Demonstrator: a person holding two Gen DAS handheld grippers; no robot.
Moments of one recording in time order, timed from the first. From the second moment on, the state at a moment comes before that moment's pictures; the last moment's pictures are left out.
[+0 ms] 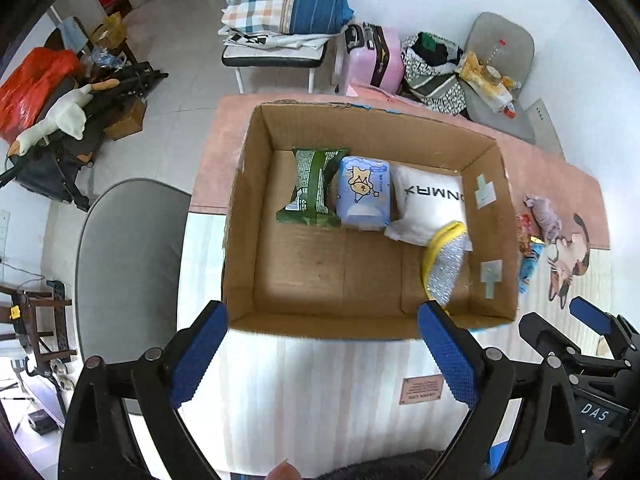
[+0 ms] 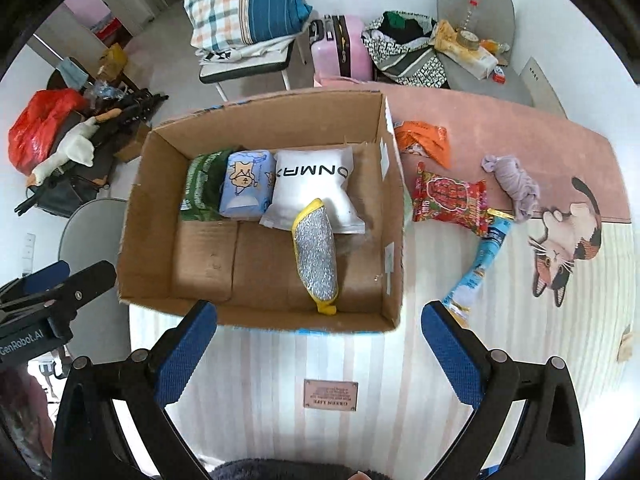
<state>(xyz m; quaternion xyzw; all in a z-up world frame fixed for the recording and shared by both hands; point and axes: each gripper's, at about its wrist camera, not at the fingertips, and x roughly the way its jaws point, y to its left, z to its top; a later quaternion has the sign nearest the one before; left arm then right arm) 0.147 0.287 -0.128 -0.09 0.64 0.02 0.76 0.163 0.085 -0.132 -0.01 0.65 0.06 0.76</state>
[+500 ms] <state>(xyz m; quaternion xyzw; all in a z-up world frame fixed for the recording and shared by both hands) 0.157 0.214 -0.067 -0.06 0.59 0.02 0.81 0.167 -0.006 -0.092 0.09 0.63 0.06 0.77</state>
